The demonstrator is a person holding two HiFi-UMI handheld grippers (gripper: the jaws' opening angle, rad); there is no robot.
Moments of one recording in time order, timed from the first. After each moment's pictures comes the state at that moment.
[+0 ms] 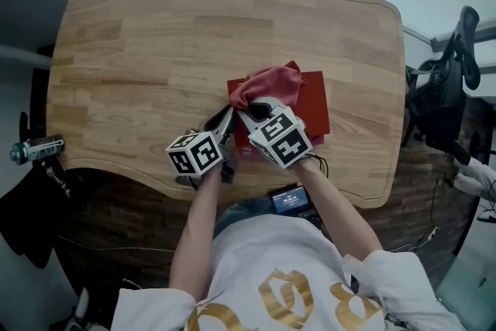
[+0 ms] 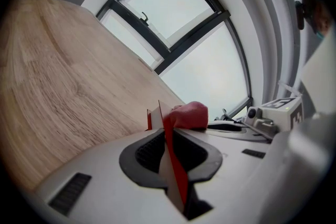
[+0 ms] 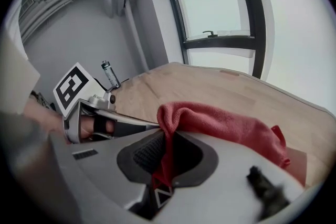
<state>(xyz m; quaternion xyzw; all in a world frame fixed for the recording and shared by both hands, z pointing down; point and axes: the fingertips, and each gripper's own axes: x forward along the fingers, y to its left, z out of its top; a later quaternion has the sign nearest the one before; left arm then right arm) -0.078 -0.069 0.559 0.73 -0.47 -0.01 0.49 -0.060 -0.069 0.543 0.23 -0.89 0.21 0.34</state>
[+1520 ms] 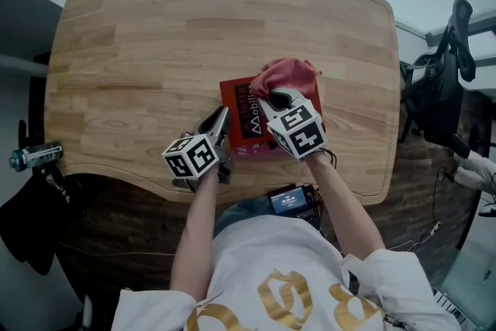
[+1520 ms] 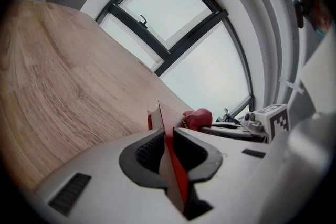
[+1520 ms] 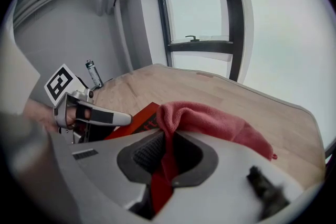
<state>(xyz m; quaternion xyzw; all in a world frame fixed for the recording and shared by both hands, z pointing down) -0.079 -0.069 0.559 0.73 -0.48 -0.01 0.48 0.009 -0.103 0.545 0.31 -0.86 0.20 0.35</state>
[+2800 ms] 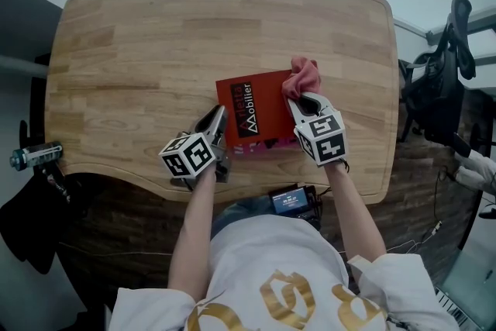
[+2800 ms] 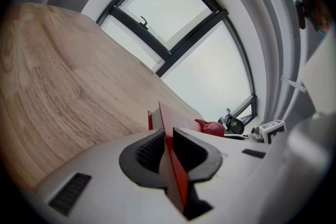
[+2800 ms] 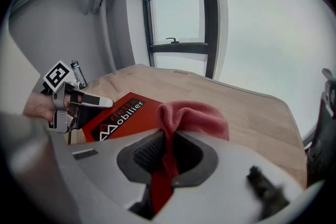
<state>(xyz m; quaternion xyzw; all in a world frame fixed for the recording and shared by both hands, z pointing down) -0.080 -0.068 0.559 0.73 -0.49 0.00 0.47 0.096 -0.098 0.547 0.40 -0.83 0.20 0.35</state>
